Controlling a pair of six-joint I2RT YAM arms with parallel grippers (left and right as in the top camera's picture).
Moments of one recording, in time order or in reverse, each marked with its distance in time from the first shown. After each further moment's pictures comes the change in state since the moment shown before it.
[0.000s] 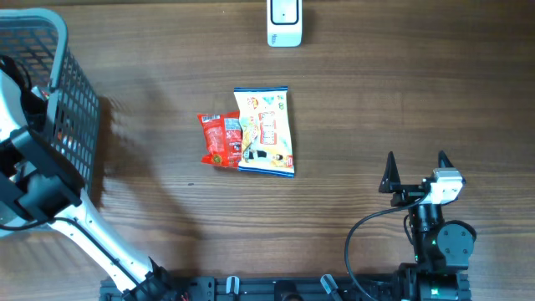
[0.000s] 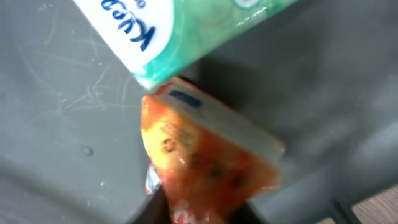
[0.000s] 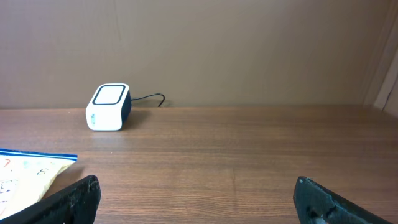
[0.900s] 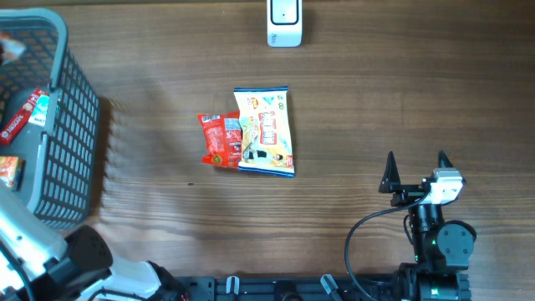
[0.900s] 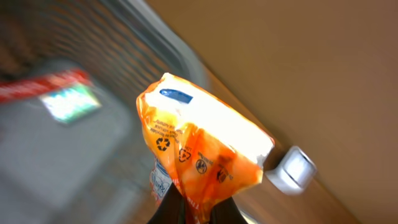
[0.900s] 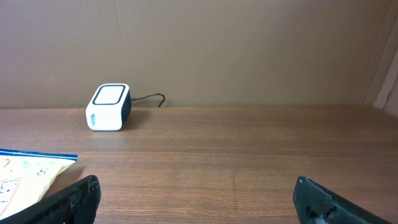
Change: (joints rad) left arm -0.035 -0.628 0.264 -0.041 0.387 -0.257; right arm 0.000 0.000 0.000 0.000 0.000 0.000
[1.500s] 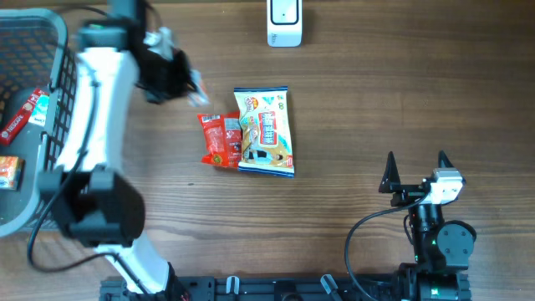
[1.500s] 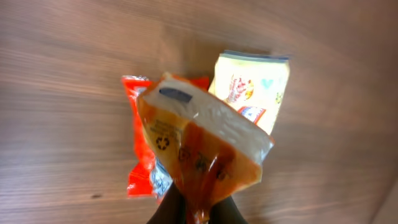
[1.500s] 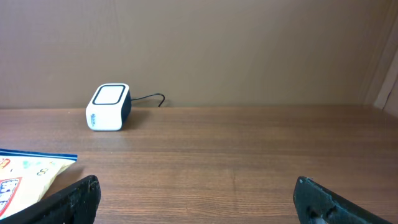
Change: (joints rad) left arm -0.587 0.194 -0.475 0.080 0.008 0.054; right arm 0.000 0.000 0.000 0.000 0.000 0.000
